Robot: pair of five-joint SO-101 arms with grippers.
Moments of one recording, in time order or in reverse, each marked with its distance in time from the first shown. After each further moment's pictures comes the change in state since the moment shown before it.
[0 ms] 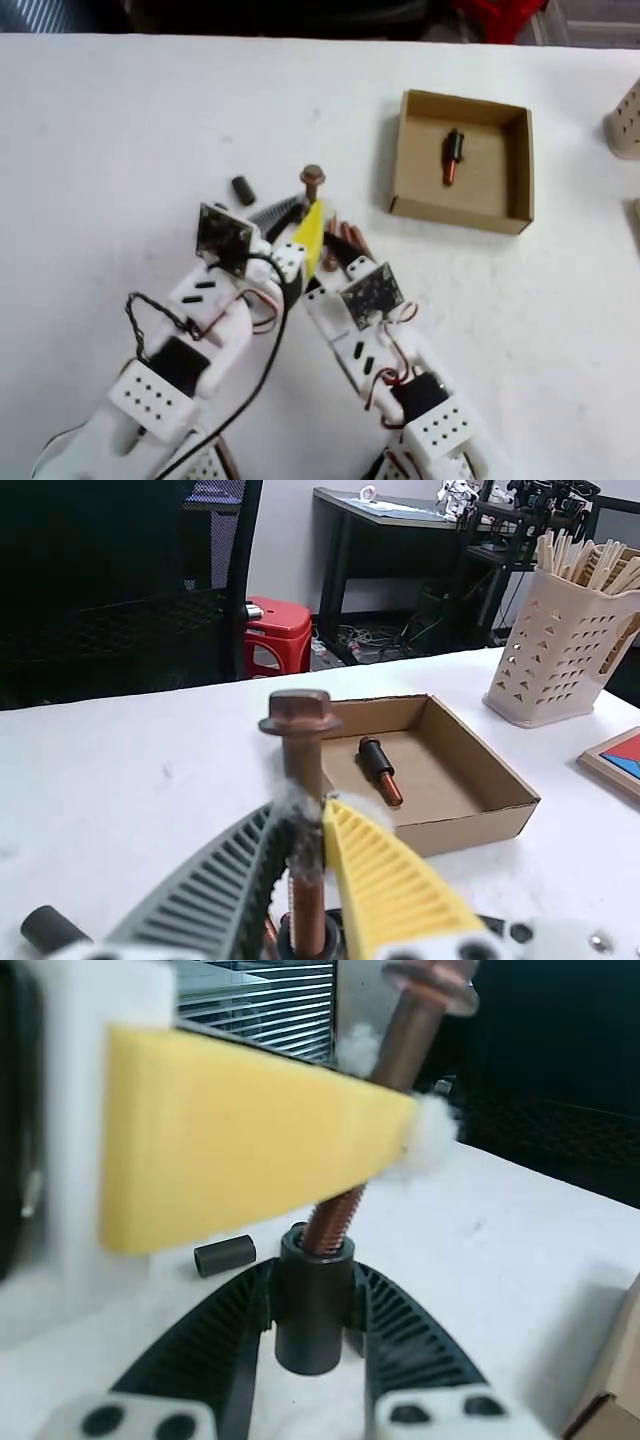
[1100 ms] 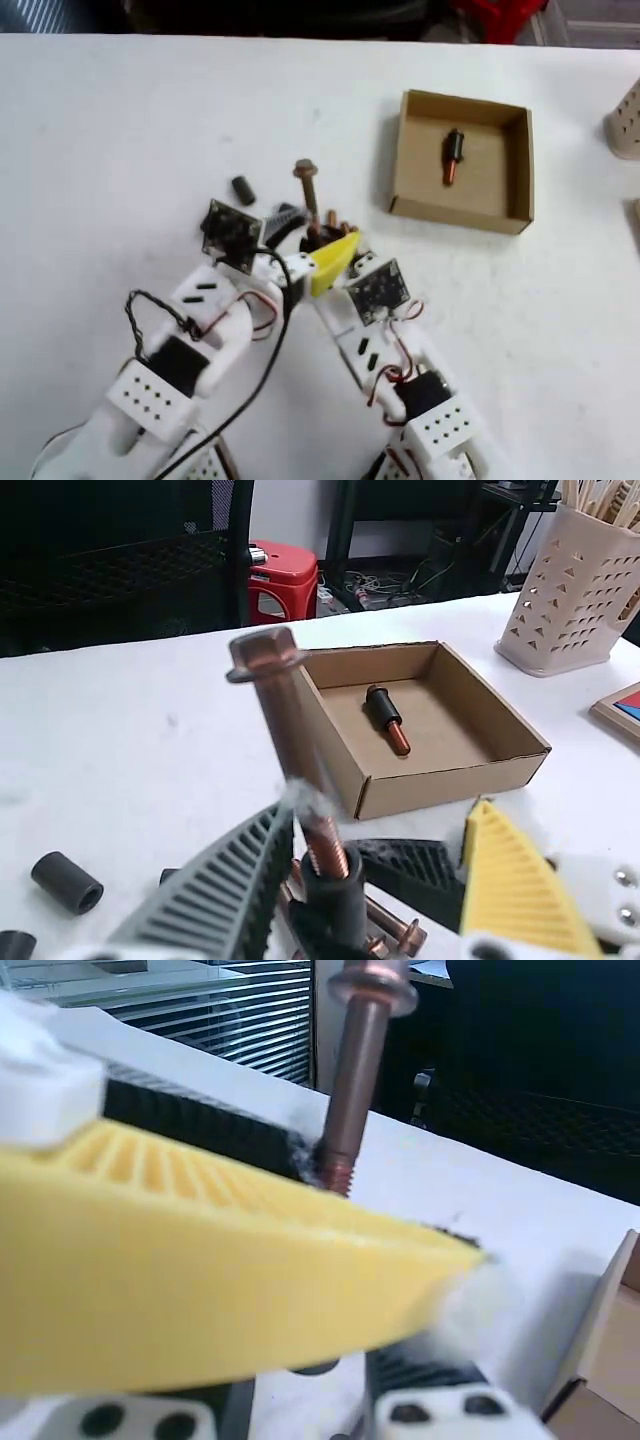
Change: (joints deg) left arm 0.0 0.0 -0.9 7.1 -0.1; right arm 2.5 0.1 0.0 0.1 0.0
